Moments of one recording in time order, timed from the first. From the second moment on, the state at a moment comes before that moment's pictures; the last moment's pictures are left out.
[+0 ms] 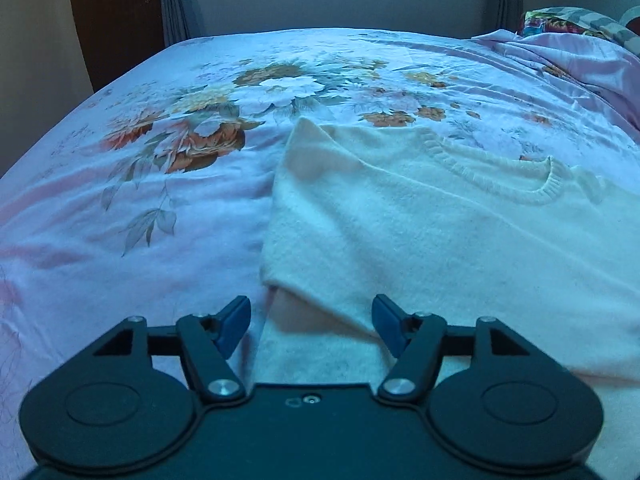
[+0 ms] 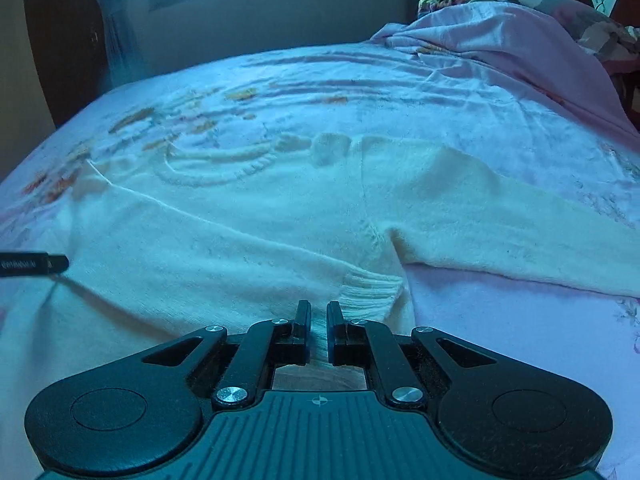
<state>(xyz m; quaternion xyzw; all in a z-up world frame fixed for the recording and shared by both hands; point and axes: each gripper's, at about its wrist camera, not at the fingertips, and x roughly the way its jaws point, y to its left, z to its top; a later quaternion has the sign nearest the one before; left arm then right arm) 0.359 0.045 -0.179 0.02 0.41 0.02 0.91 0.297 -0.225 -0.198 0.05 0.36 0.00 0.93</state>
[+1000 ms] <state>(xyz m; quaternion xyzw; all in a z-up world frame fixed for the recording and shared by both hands) 0.321 -0.054 -0.165 0.00 0.43 -0.02 0.90 0.255 -0.378 -0.188 0.16 0.39 -0.16 0.89</state>
